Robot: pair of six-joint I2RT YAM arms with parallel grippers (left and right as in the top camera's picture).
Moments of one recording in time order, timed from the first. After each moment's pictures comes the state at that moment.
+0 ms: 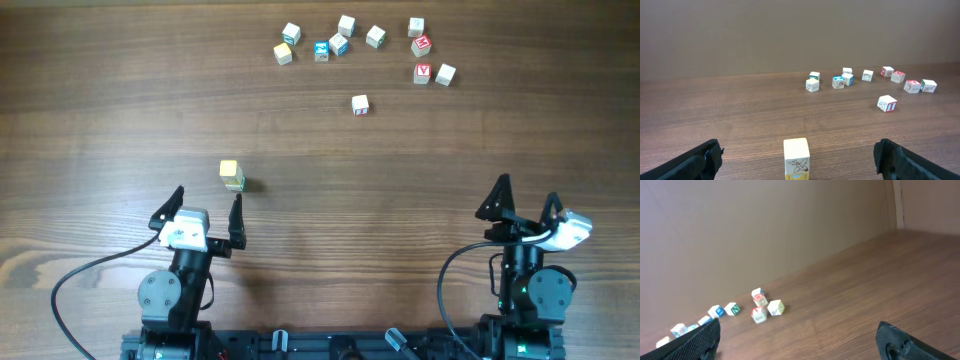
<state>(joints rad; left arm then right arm) -0.06 0.01 0.01 -0.07 0.09 0.00 -0.11 0.02 0.01 0.02 0.11 0.34</state>
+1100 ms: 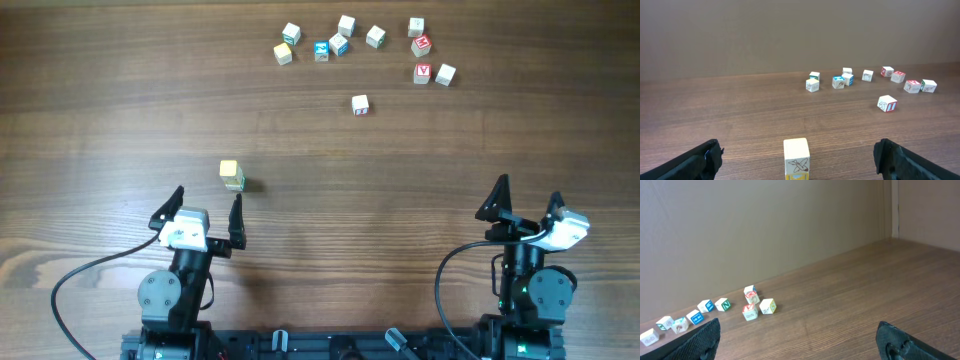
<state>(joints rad) -0.06 0.01 0.01 -0.07 0.09 0.00 -0.12 0.02 0.01 0.02 0.11 0.26</state>
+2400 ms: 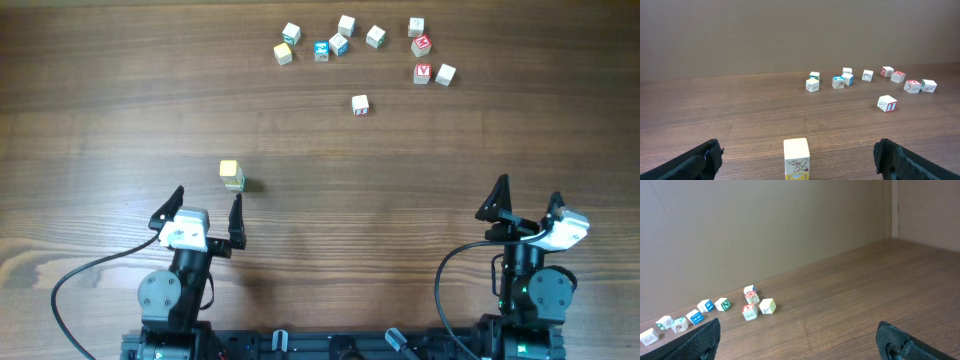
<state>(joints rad) -0.06 0.01 0.01 -0.07 0.09 0.00 -0.12 0.02 0.01 0.02 0.11 0.26</state>
